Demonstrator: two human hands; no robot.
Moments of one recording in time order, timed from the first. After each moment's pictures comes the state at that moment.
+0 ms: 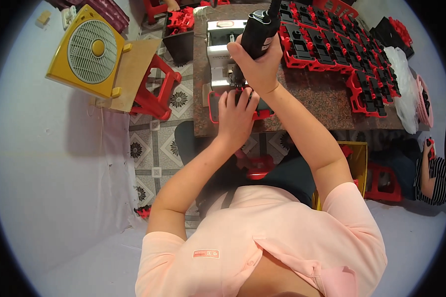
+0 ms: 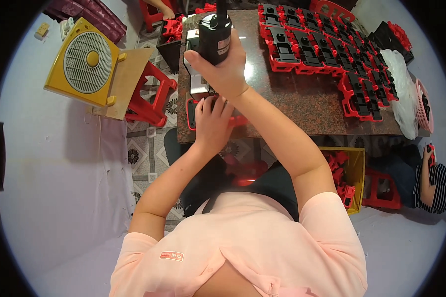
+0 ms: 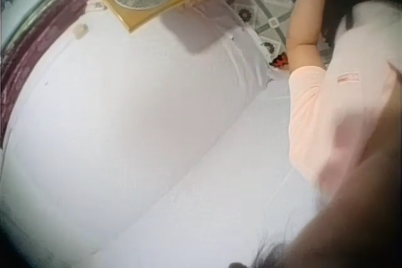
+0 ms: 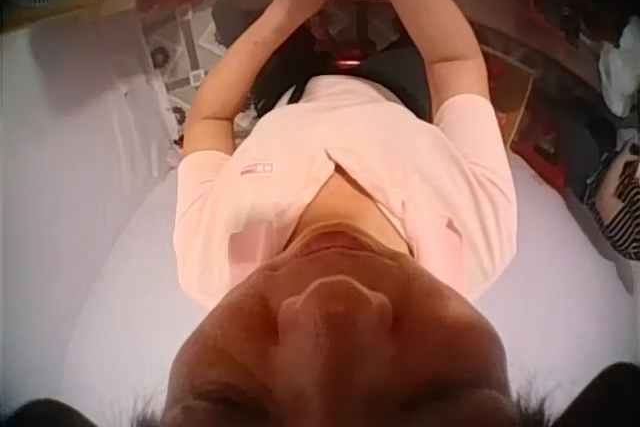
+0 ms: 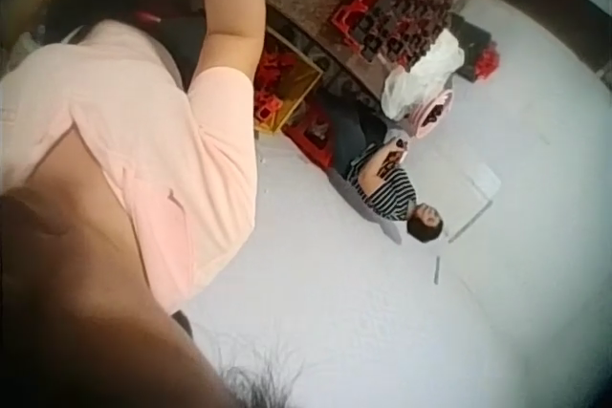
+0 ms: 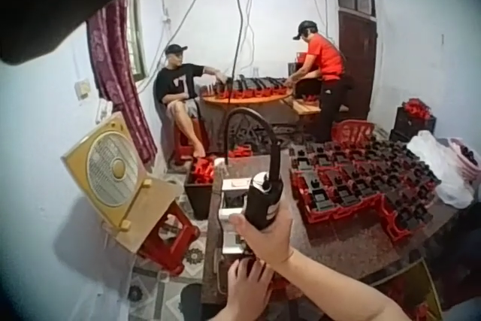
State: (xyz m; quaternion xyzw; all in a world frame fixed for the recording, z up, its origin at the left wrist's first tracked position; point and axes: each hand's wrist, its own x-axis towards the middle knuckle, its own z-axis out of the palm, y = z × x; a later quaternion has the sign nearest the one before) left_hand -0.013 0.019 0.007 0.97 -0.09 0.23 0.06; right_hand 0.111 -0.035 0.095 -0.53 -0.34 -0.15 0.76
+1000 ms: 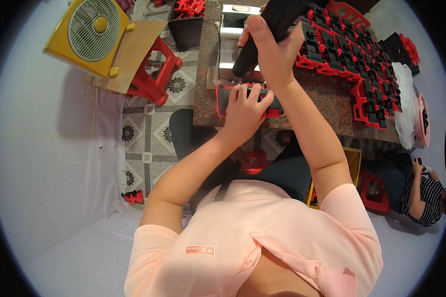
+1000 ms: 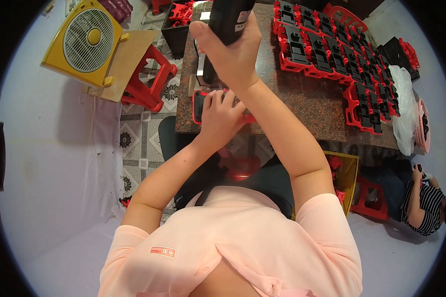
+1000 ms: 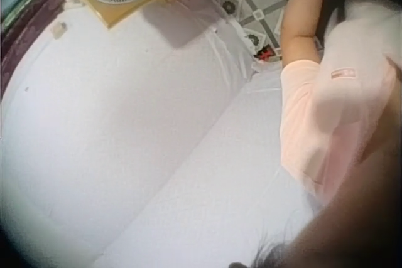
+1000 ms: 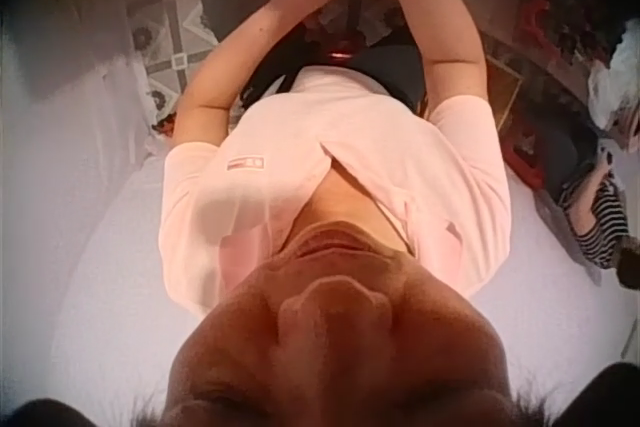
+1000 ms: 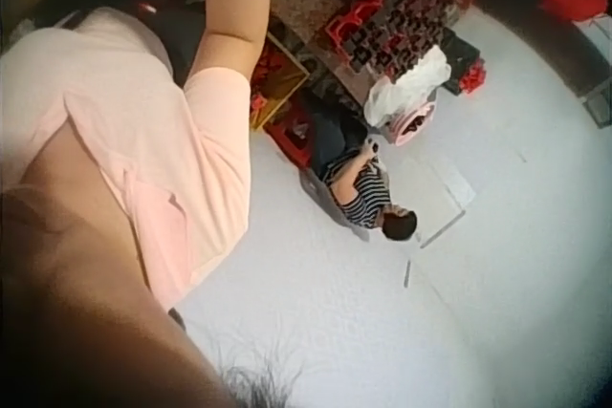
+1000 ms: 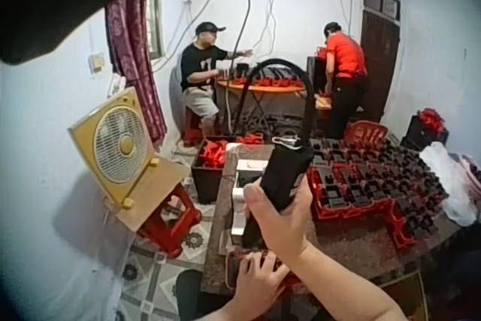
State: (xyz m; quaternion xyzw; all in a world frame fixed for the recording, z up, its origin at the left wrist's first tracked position) left_hand -0.008 0.014 0.001 0.95 -0.09 0.26 0.12; right_hand 0.099 -0.020 0.129 -0.45 -0.38 -0.08 0.81
